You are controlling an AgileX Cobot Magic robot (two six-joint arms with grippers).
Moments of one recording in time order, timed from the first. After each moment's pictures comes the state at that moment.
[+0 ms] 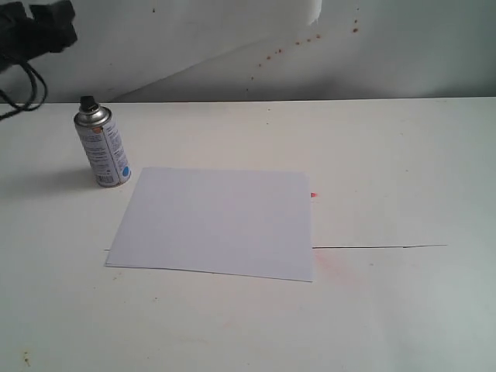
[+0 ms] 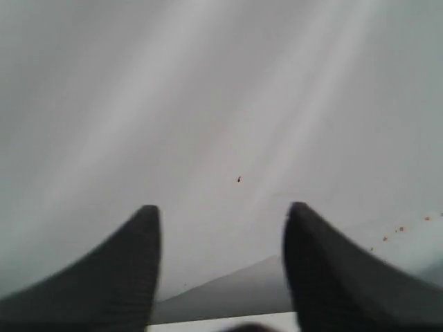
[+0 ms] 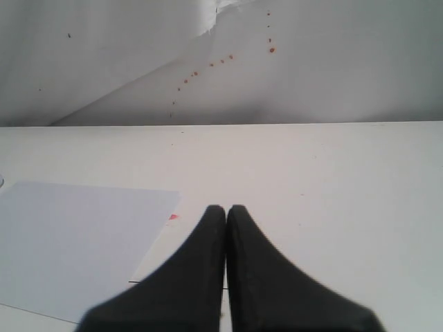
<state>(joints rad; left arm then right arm) -0.14 1.69 -0.99 0.31 -0.59 -0.35 0.03 0.23 -0.09 0.91 0.22 -0.83</state>
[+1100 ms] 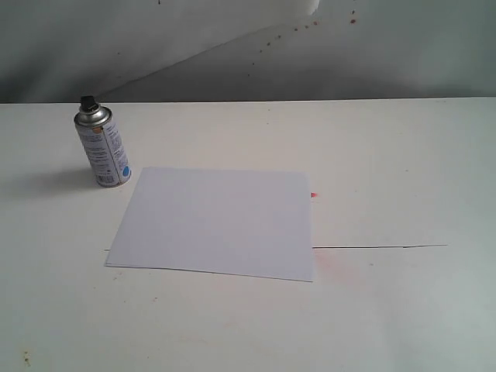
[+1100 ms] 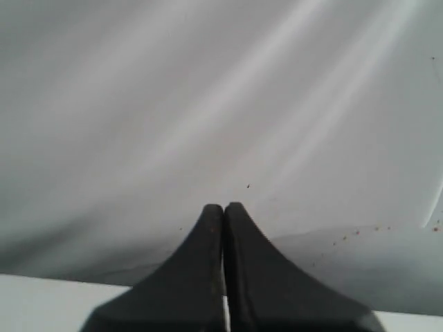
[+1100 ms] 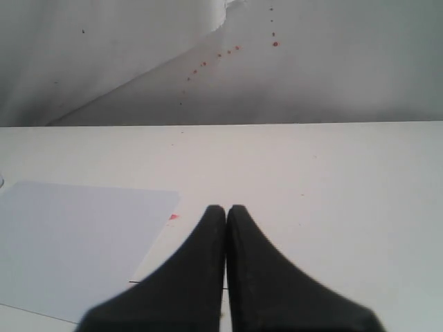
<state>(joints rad) -0.14 1.04 -0.80 0.31 -0.14 -0.51 0.03 0.23 -0.09 0.91 0.22 -0.83</state>
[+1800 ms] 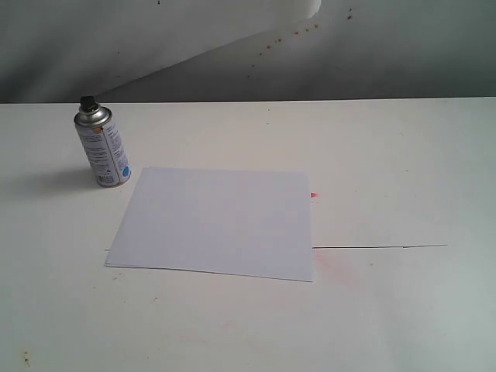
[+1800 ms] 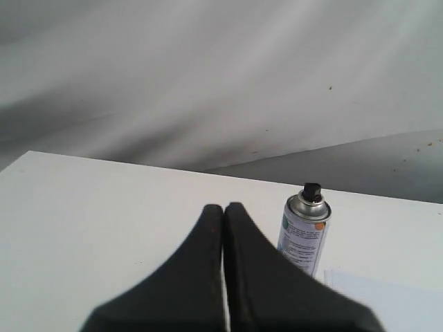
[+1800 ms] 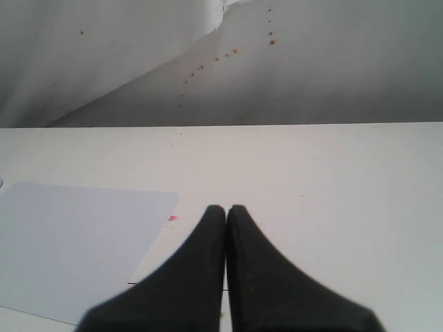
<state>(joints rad) -0.14 0.50 -0.50 0.40 0.32 -0.49 0.03 0.23 -0.09 0.91 0.21 -0.83</state>
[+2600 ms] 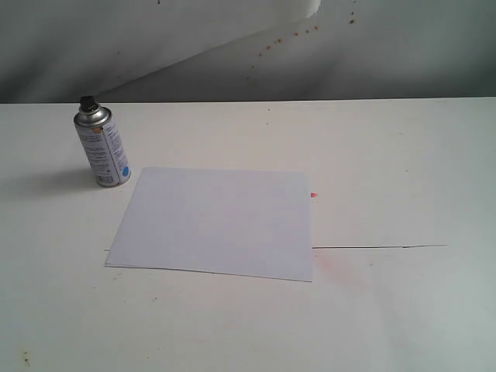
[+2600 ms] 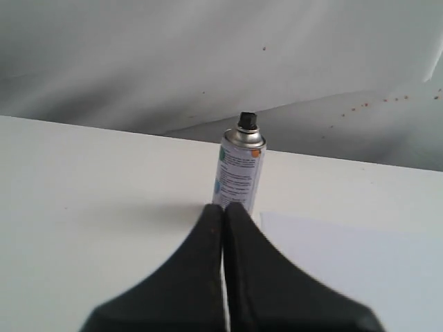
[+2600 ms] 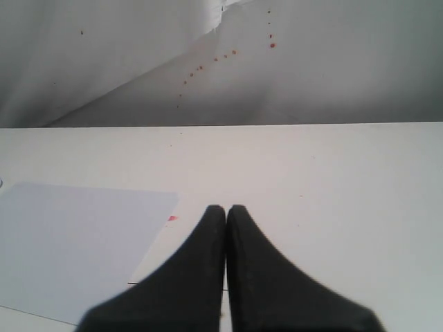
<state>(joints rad) -0.18 0.19 -0.11 0.05 0.17 -0.23 0.03 0.23 -0.09 0.91 0.21 -0.83</state>
